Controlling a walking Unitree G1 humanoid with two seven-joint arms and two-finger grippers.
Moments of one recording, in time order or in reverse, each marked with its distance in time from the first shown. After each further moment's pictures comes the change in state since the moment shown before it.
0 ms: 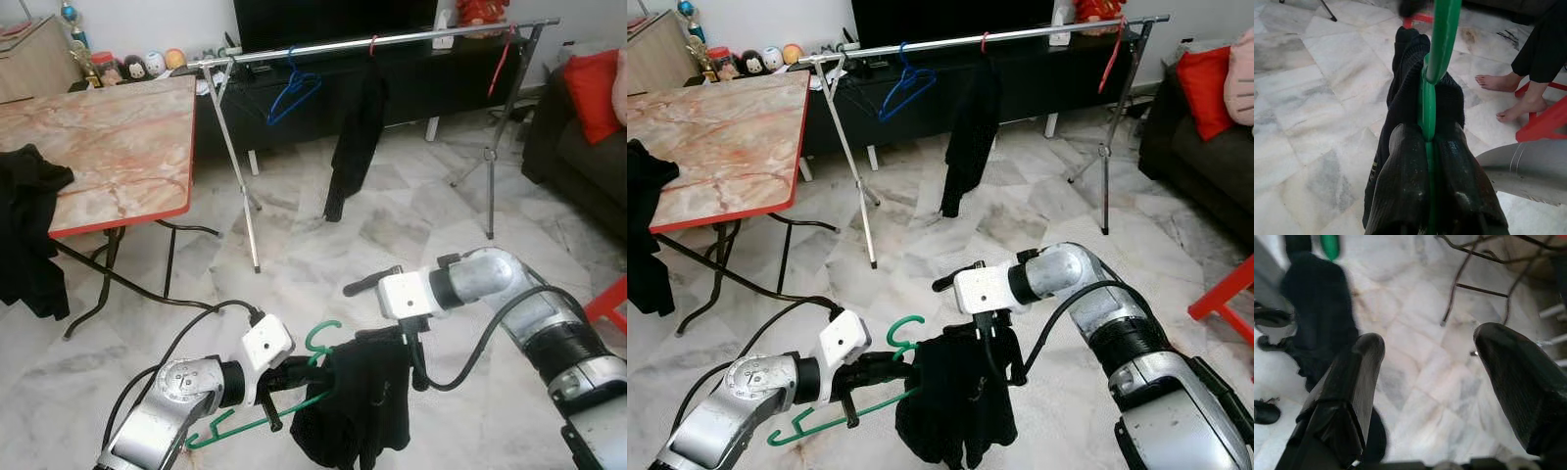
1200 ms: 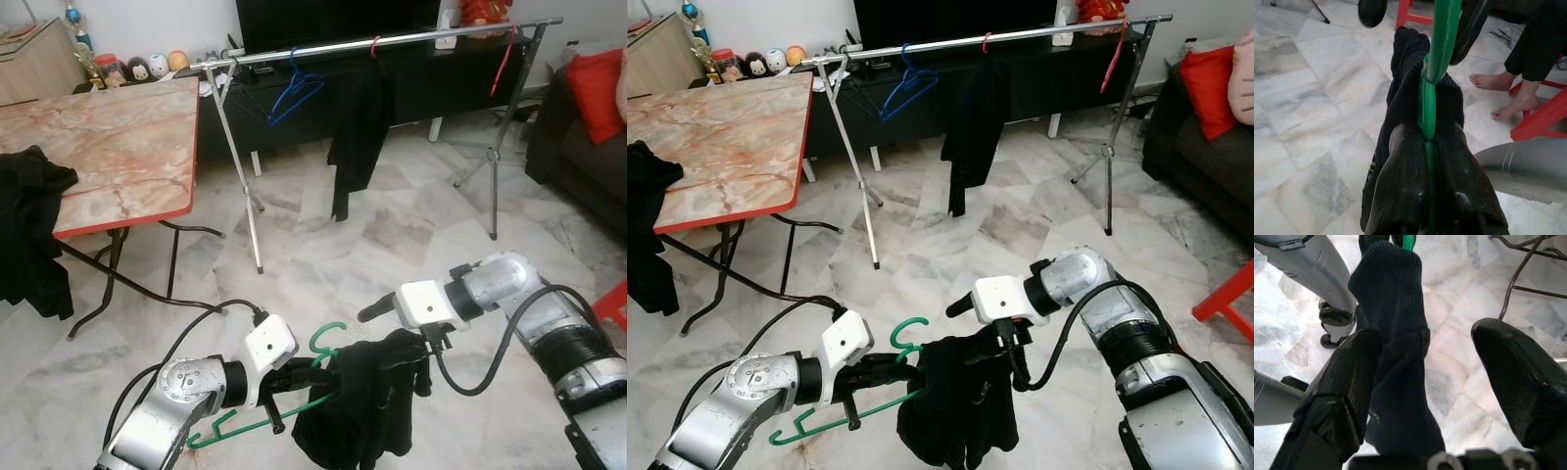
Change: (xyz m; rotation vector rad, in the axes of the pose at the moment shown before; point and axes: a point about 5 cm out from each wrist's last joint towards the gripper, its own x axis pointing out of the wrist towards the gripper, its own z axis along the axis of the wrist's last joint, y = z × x) left arm 0.003 -0.007 0.005 0.014 -0.004 -0.037; right arm 0.007 0.028 -0.014 0.085 -0.056 0.228
